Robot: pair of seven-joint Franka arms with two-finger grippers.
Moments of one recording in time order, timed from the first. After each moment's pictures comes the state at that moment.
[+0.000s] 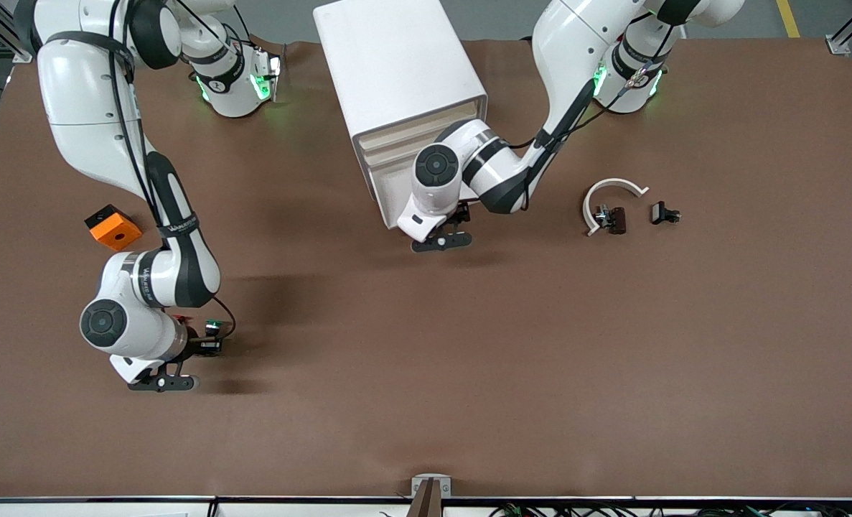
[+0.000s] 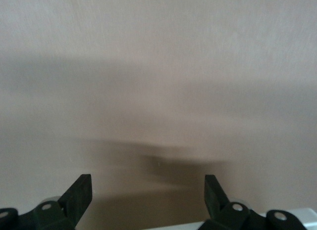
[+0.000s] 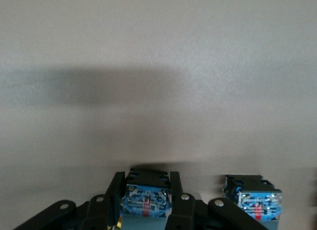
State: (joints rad) left arm -0.67 0.67 -0.23 -1.68 0.02 2.25 -1.02; right arm 0.14 0.80 -0.11 -1.51 0.05 2.27 0.02
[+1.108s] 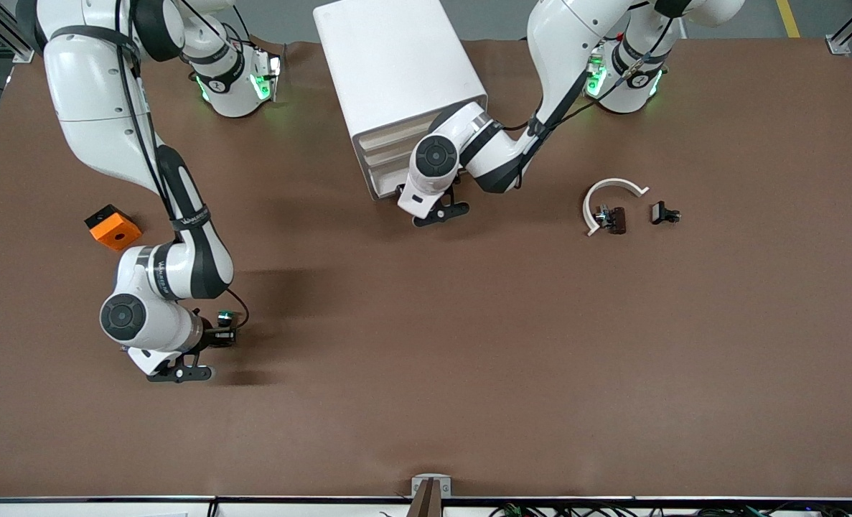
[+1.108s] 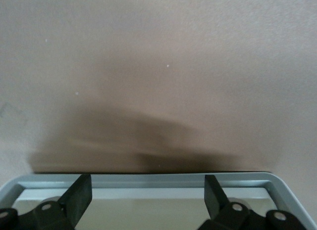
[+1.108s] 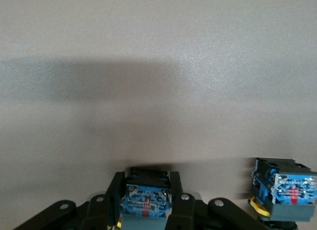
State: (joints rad) left arm -0.67 0.63 -0.30 -1.79 -0.21 2.25 -1.09; right arm 0.16 0.78 -0.10 -1.56 0.05 2.27 0.03
